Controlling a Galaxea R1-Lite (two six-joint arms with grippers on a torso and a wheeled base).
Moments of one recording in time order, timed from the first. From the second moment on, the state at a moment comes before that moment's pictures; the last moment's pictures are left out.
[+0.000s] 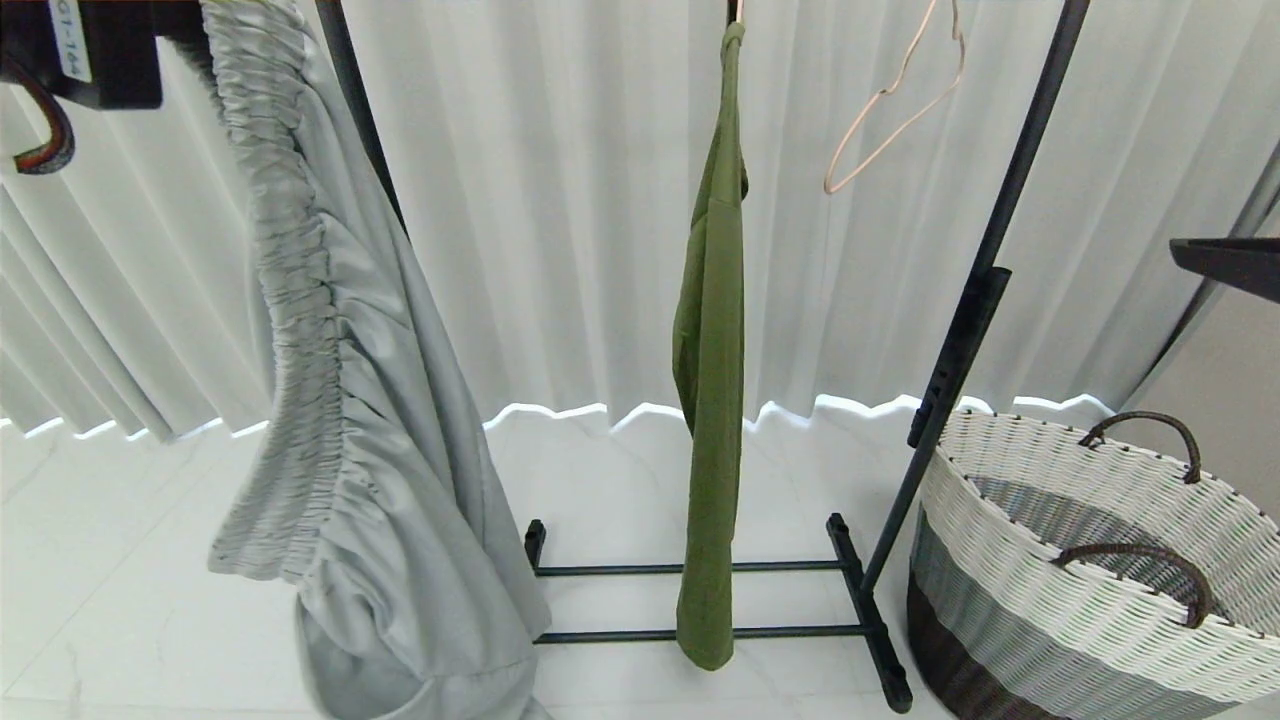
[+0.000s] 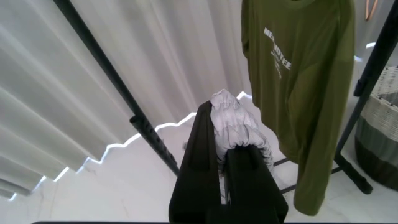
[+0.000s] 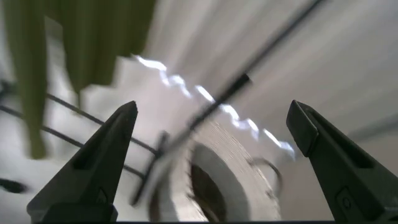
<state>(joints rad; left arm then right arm) -0.69 1.32 -1.65 0.42 0.43 0.29 0.67 1.16 -1.37 0.37 -0.42 -0.40</state>
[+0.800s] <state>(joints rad) -0.69 1.28 -1.63 0.42 0.43 0.31 0.51 1.10 -1.23 0.33 -0.43 -0.48</state>
